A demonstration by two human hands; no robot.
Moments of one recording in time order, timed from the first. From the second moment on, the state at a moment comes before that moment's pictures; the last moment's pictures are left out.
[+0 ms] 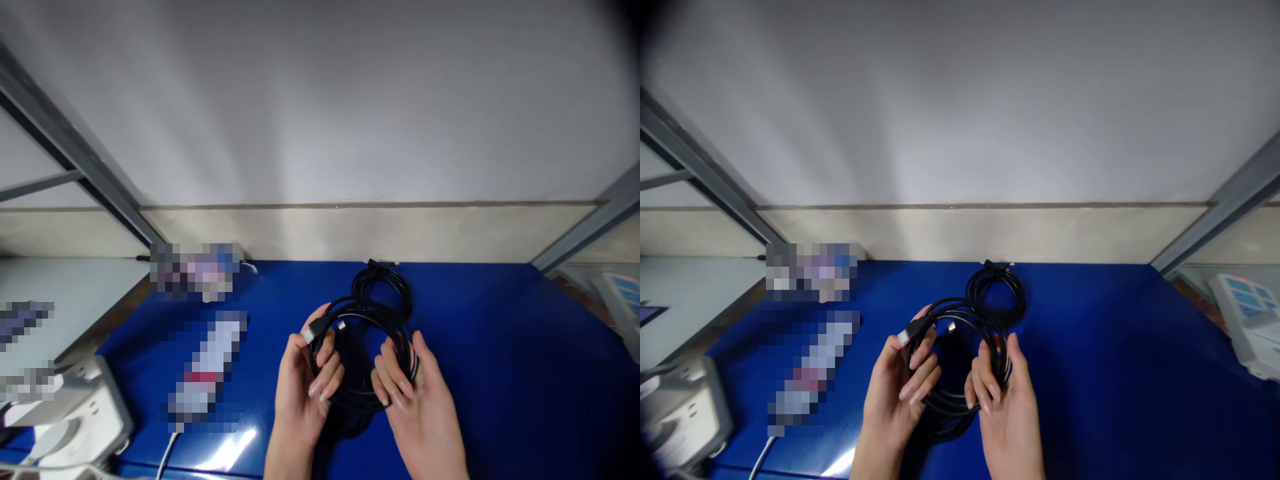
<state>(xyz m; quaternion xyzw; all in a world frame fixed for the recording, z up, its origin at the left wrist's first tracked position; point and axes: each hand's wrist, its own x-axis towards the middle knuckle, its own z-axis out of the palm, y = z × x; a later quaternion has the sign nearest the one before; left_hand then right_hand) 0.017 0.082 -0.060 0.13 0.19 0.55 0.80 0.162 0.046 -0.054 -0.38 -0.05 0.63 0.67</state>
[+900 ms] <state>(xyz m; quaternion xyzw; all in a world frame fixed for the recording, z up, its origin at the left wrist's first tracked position) 0.023 0.081 -0.056 0.10 0.21 0.50 0.83 0.165 0.046 -0.074 -0.55 -0.23 0.40 0.70</state>
